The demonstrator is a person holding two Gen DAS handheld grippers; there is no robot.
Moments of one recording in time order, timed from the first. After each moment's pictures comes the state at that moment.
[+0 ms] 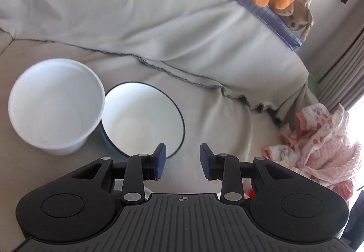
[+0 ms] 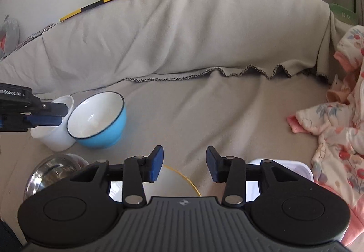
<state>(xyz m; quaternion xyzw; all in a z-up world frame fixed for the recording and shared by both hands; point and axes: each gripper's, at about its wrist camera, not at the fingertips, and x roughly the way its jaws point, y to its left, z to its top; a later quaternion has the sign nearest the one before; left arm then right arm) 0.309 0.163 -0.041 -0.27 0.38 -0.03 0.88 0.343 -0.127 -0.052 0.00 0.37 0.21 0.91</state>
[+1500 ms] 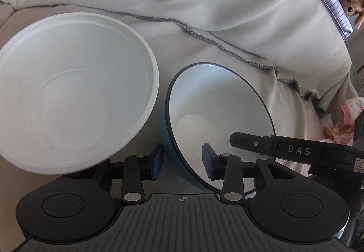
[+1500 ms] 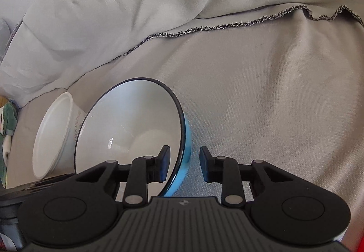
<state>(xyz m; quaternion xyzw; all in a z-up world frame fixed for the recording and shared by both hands) 0.370 0.208 -0.136 -0.27 0.45 0.02 0.85 0.479 0.003 -0.134 0.07 0.54 0.27 0.80</state>
